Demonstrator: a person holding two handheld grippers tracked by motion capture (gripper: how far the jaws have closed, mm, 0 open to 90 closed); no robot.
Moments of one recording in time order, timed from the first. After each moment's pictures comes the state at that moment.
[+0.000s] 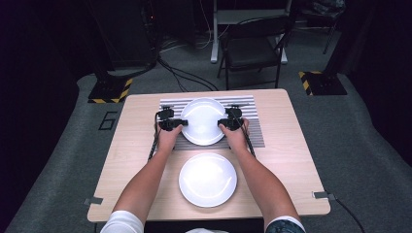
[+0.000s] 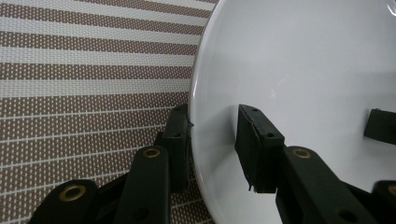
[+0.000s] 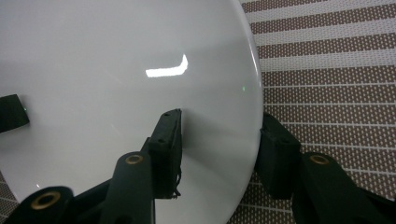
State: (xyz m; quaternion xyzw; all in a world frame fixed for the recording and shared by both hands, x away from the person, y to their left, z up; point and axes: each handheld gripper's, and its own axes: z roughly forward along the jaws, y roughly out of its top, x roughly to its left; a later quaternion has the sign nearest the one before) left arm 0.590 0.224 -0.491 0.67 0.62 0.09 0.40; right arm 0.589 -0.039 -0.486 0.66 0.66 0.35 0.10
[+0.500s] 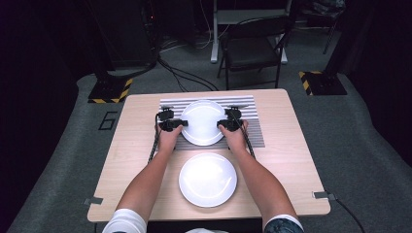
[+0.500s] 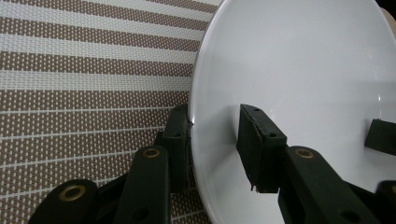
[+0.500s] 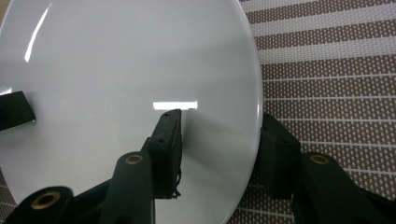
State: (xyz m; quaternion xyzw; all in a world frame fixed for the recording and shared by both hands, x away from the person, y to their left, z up) left arm 0.596 0.226 -0.502 0.66 0.63 0.08 0.40; right arm 0.593 -0.038 -0.495 0.66 0.66 0.34 0.09
